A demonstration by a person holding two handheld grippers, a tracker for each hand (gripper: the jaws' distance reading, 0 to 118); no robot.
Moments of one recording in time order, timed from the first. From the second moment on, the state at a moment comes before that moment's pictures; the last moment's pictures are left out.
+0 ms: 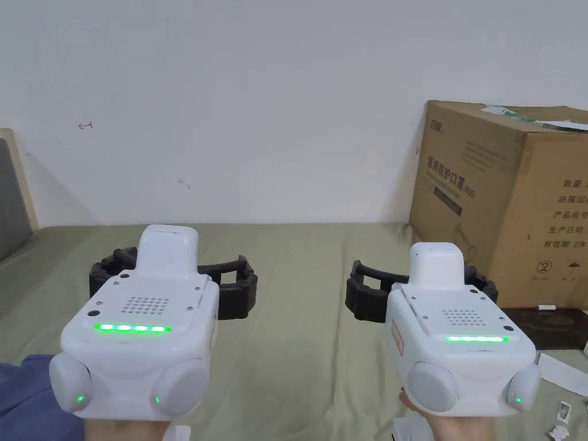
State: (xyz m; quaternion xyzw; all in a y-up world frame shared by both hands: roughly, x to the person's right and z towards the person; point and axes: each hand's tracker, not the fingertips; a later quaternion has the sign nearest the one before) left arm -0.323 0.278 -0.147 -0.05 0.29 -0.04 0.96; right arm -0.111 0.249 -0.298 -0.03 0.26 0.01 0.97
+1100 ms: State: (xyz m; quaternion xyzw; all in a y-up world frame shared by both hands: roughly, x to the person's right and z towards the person) left arm -0.330 0.275 -0.143 -0.06 0.29 0.00 0.96; right arm -0.112 0.254 -0.304 -0.05 0.25 0.01 0.97
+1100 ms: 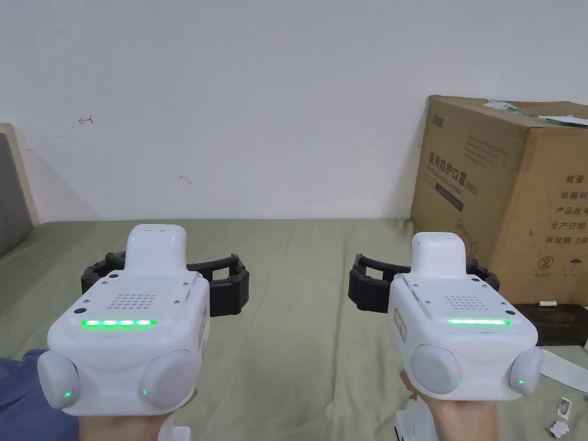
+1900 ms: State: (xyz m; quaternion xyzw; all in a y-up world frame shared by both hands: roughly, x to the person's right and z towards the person) left arm -0.328 0.277 -0.139 -0.05 0.29 -0.01 0.96; right arm -0.117 0.254 -0.294 -0.03 0.25 0.03 0.97
